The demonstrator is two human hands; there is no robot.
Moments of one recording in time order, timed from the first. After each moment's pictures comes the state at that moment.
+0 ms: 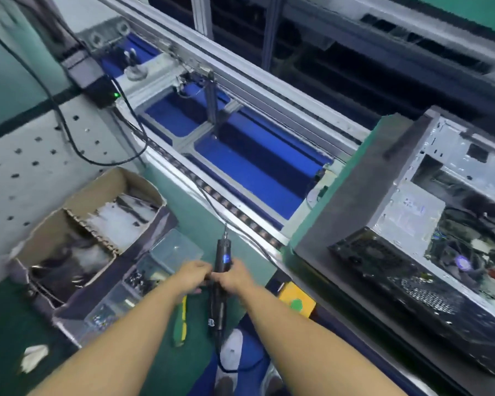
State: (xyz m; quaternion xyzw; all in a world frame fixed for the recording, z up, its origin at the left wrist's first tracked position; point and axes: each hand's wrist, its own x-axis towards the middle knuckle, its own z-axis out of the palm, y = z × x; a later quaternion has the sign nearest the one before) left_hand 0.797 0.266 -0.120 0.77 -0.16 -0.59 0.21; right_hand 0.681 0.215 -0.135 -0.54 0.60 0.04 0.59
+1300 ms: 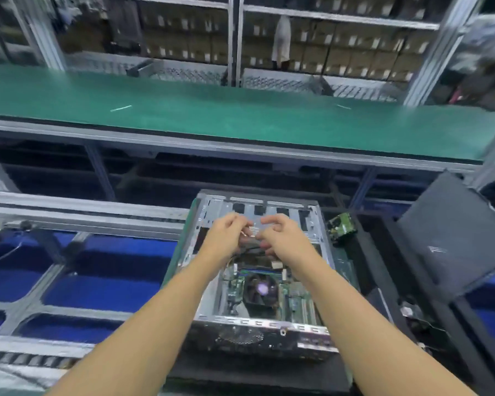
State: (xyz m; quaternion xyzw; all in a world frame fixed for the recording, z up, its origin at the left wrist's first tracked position) left_hand 0.445 0.024 0.124 0.48 -0.54 -0.56 0.40; right_hand 0.304 0.072 0.150 -0.45 0.67 -0.39 0.44
